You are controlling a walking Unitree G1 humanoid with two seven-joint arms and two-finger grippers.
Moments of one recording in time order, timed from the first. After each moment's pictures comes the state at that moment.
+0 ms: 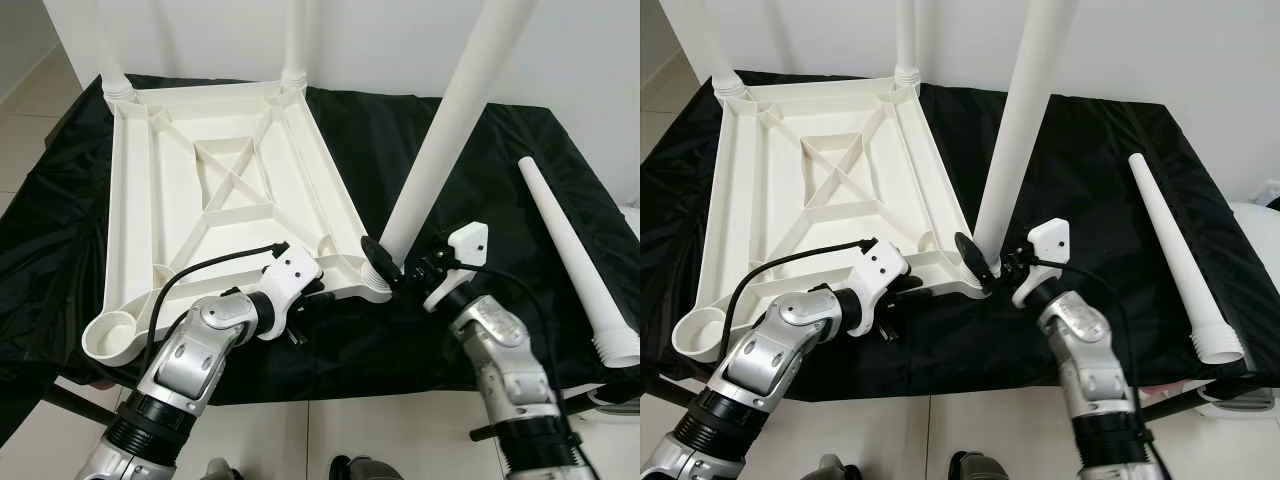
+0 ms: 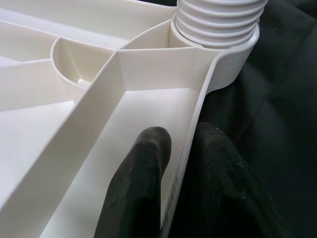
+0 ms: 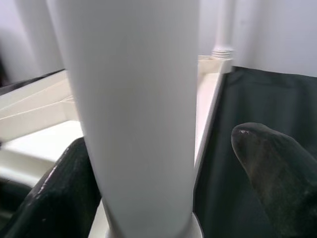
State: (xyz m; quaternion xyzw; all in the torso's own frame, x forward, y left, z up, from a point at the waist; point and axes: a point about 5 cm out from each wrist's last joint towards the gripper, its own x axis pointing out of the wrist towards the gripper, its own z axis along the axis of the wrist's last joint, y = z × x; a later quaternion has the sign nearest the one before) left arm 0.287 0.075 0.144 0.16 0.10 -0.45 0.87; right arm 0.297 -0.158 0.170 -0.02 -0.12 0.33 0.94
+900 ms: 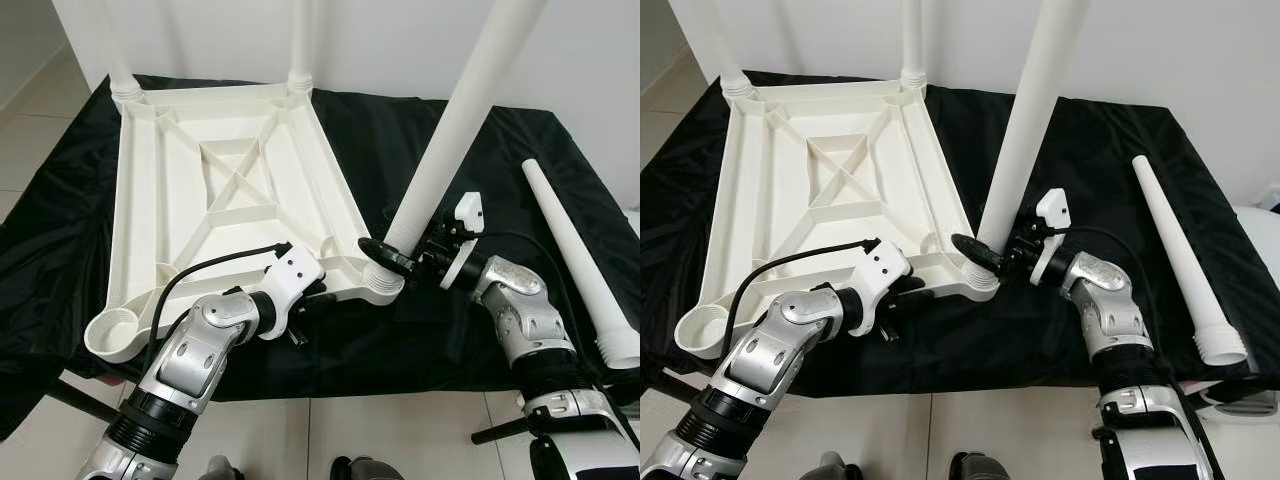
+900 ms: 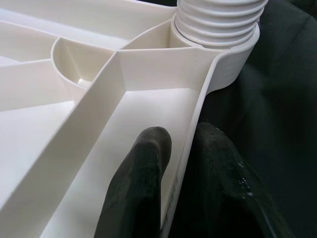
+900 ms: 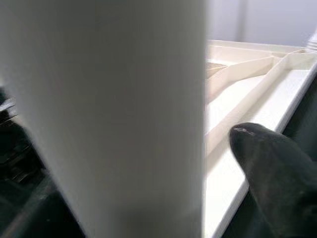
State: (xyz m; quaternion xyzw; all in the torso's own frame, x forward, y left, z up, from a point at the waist) left arm 0.288 0.074 0.145 0.16 0.10 -0.45 0.87; right arm 0.332 -0.166 0.177 -0.04 -0.08 0.48 0.87
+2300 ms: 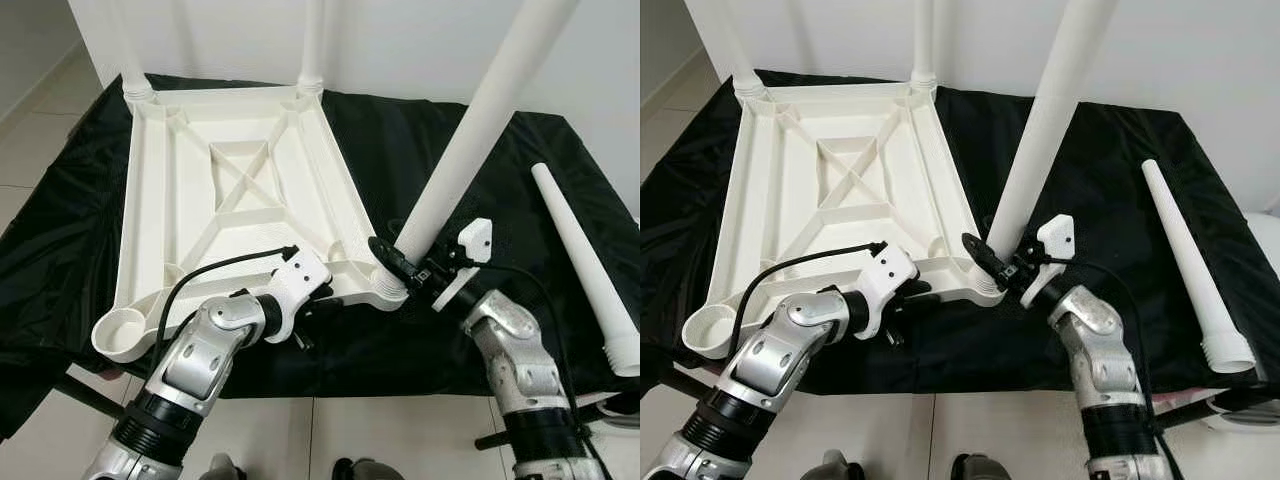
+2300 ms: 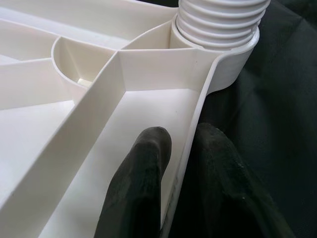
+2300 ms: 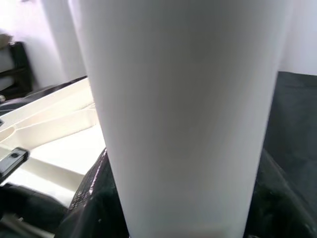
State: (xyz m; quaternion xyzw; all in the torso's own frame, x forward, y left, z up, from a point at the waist) left arm 0.285 0.067 0.144 0.16 0.10 -0.46 0.87; right arm 0.291 -0.149 0.167 0.00 -0.12 0.33 0.94
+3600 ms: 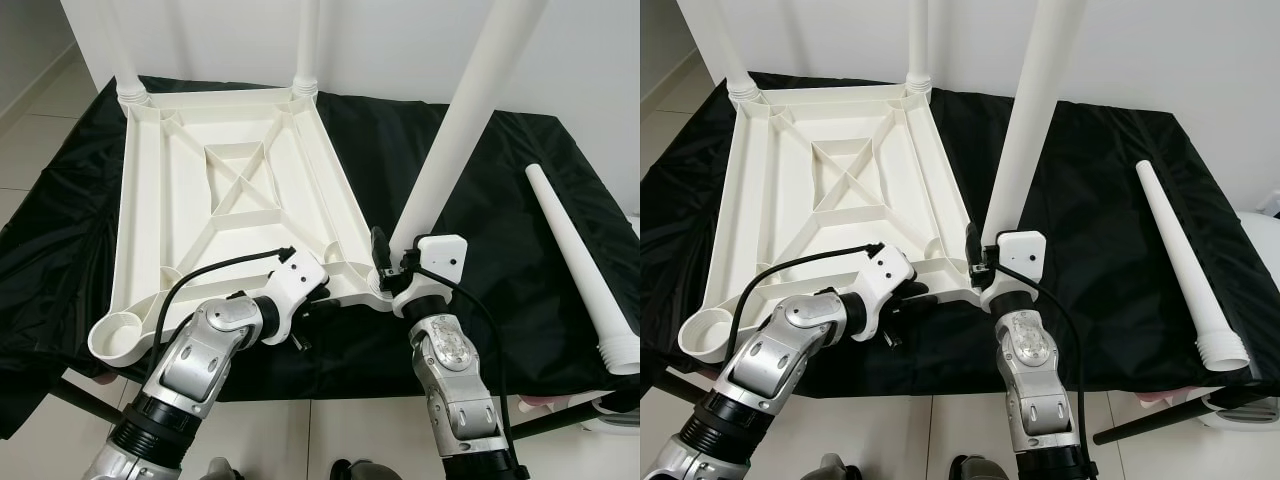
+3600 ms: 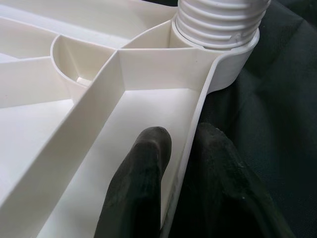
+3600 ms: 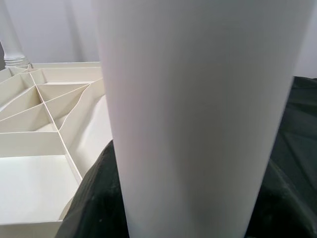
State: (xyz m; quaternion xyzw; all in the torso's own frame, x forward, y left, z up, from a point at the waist) left arm 0.285 0.069 0.142 0.15 0.11 -0.46 0.87; right arm 0.278 -0.112 0.160 0.00 -0.11 0.07 0.99
